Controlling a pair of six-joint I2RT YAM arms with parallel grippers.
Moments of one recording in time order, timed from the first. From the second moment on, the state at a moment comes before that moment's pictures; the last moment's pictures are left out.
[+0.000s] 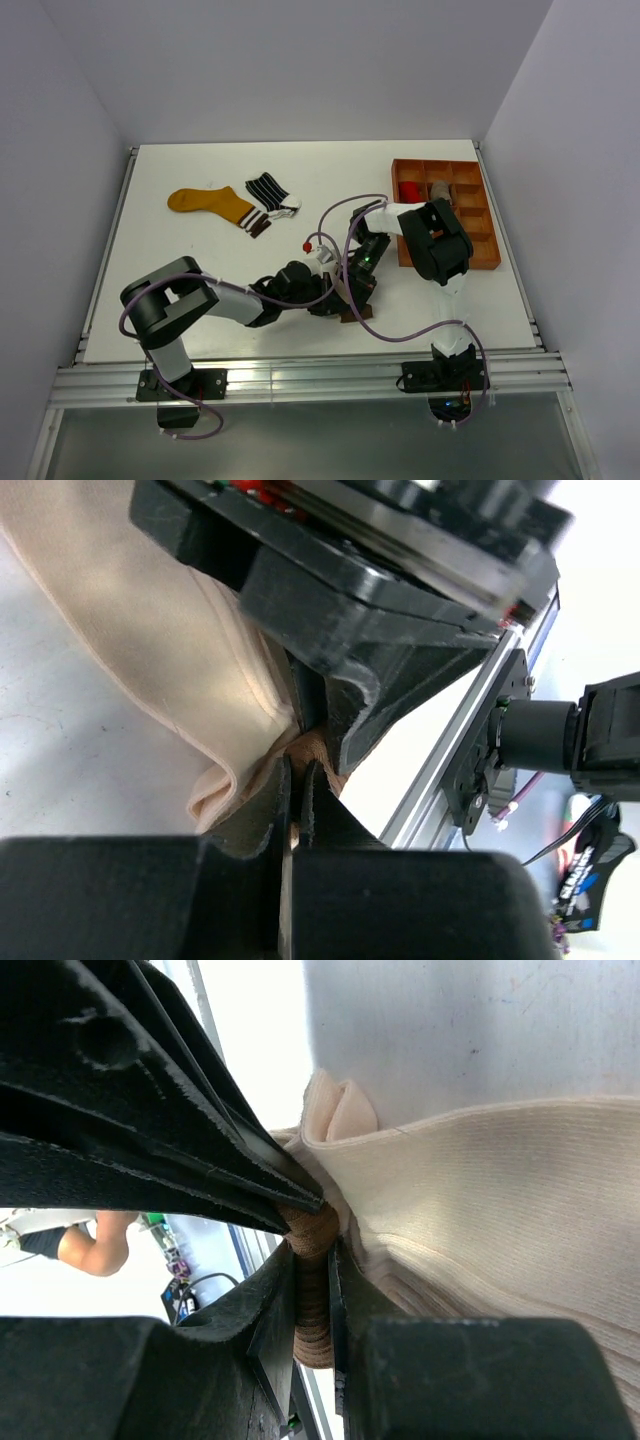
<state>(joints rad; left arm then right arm) -1.00 1.73 0.59 0.66 0.22 -0.88 0.45 2.13 1.29 -1.28 -0.82 -0.89</state>
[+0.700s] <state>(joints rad) -0.95 1.81 0.60 0.69 0.30 -1.08 0.37 1.95 1.24 -1.18 -0.82 -0.90</state>
